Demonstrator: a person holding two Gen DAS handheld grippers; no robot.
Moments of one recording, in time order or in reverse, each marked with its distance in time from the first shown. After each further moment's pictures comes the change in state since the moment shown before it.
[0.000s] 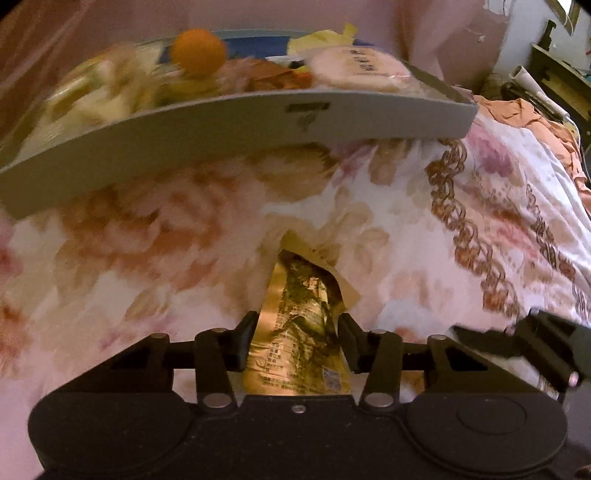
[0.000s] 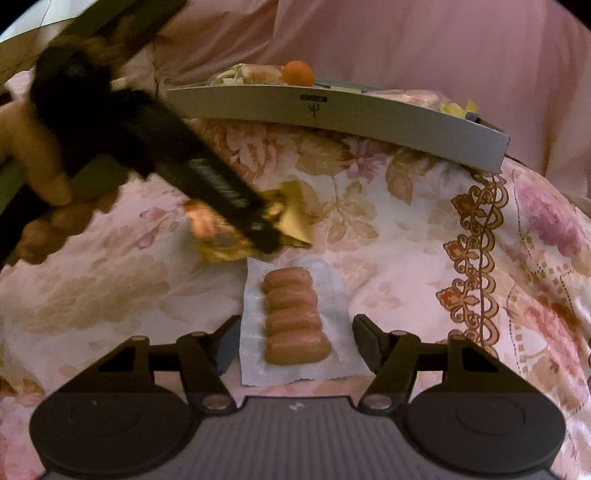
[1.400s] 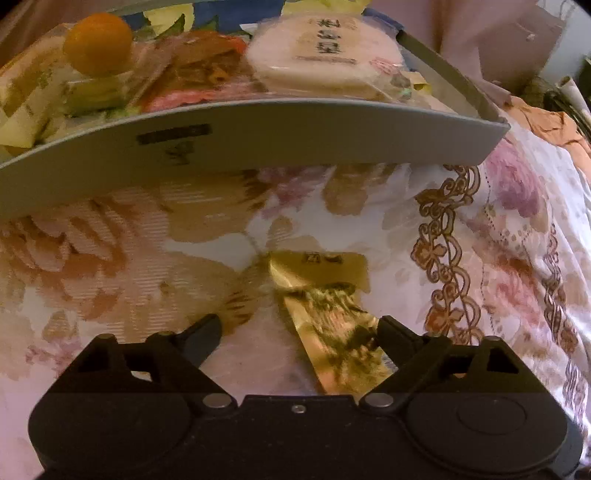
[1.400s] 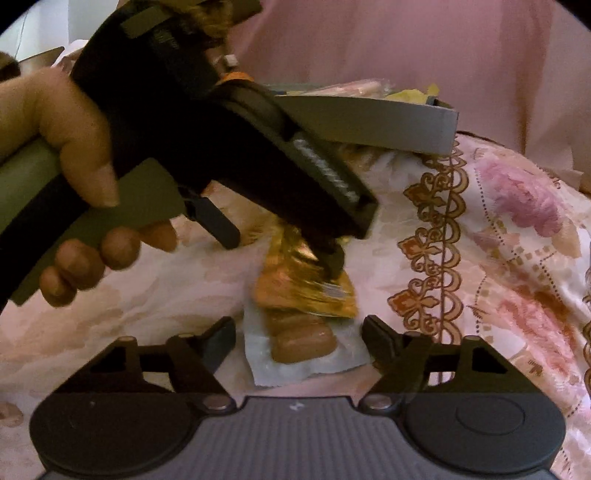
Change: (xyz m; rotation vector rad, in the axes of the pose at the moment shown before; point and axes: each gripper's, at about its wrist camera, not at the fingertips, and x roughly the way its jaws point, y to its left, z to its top) left arm 0.068 -0.069 0.071 -0.143 0.136 0.038; right arm 0.010 -0.050 0.004 0.101 -0.031 0.021
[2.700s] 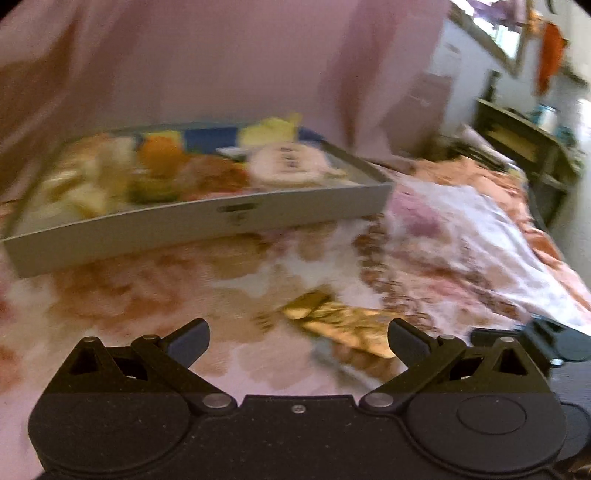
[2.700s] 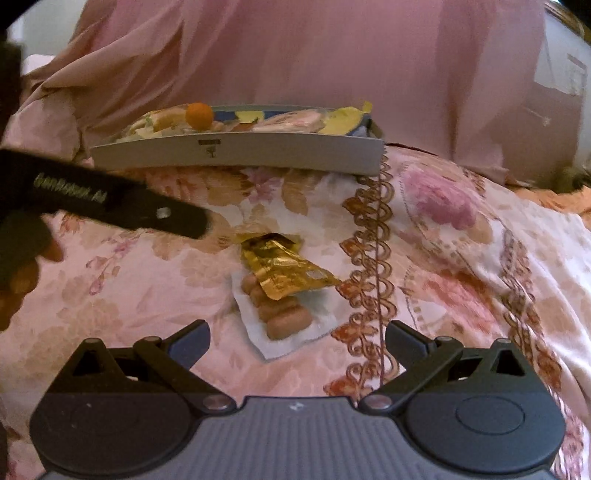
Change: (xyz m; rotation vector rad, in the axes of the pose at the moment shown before) left arm -0.090 0.051 -0.077 0.217 -0.390 -0.204; right arm -0.048 0.017 0.000 0.073 -0.028 -0.202
